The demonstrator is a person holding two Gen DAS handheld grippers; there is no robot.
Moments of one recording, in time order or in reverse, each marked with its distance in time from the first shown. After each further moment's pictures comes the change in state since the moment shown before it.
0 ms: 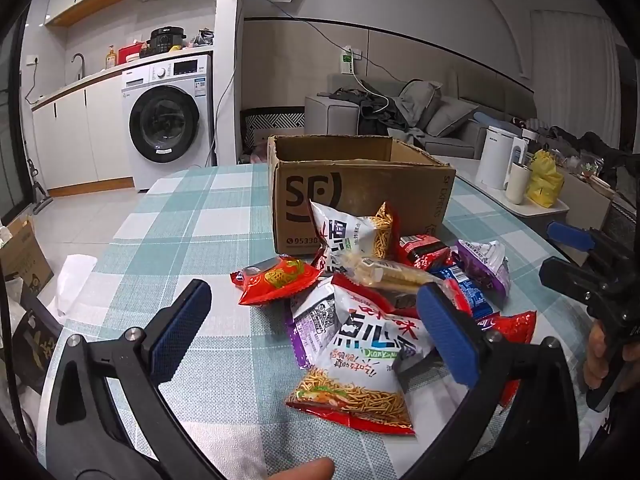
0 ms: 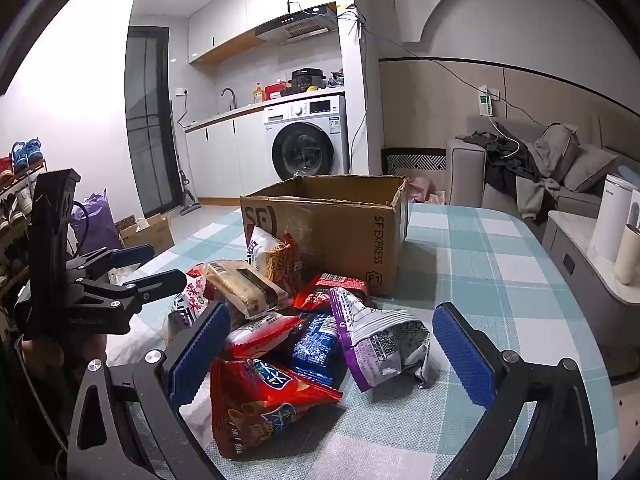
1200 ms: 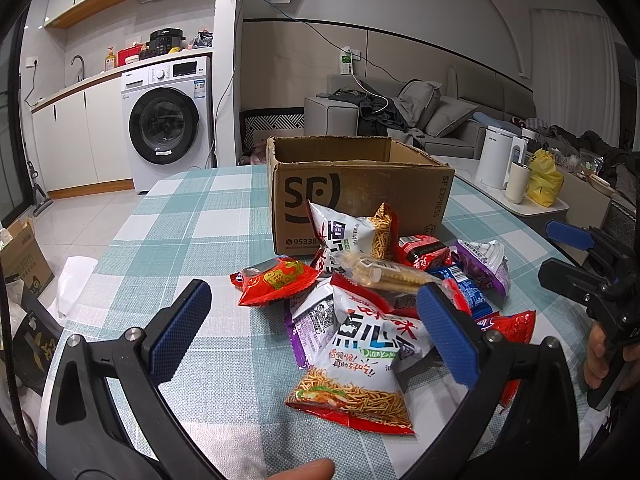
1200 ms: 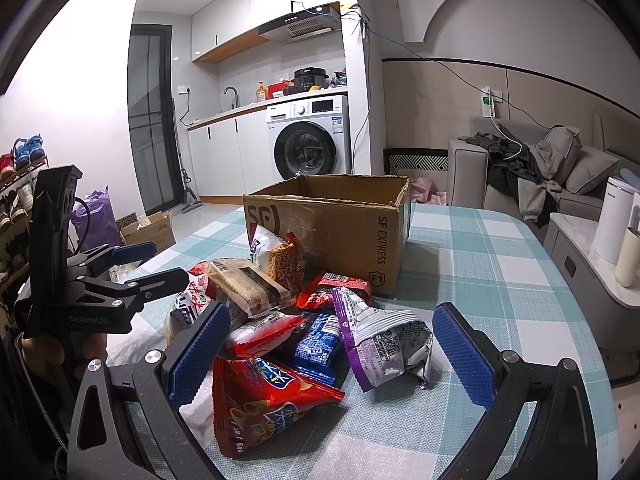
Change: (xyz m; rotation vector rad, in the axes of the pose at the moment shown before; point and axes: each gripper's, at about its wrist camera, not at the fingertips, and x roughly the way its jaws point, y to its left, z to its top) left arm 0.004 -0.003 0.002 -0.002 0.001 -0.001; right arm 0.005 0.002 -0.002 -0.006 0.003 0.000
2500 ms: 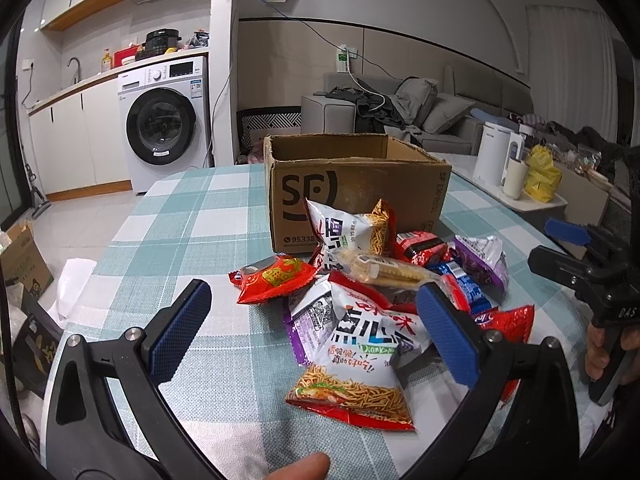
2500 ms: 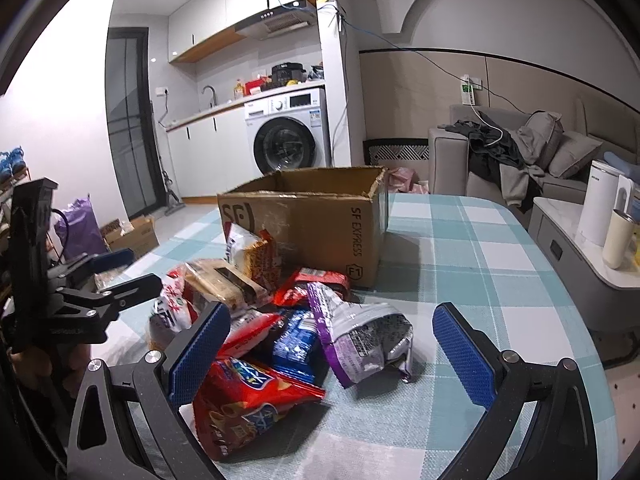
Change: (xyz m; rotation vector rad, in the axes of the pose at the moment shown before) left arm 0.003 -0.006 -0.001 0.030 0.012 0.001; right arm 0.004 -0.010 0.003 0.046 0.038 -0.073
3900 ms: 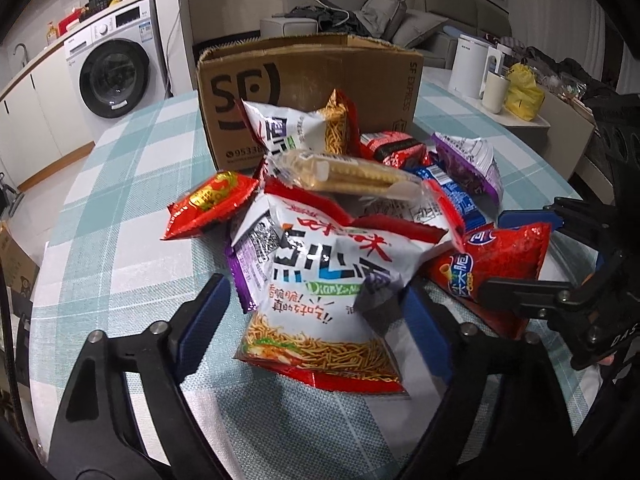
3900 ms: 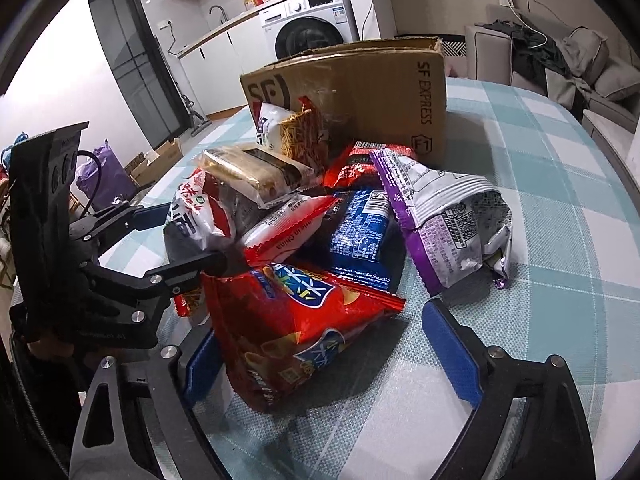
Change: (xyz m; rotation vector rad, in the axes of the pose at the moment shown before) left arm 0.052 -0.022 -0.017 0.096 0.328 -0.114; right arm 0.052 0.023 -0.029 0.058 0.407 0.166
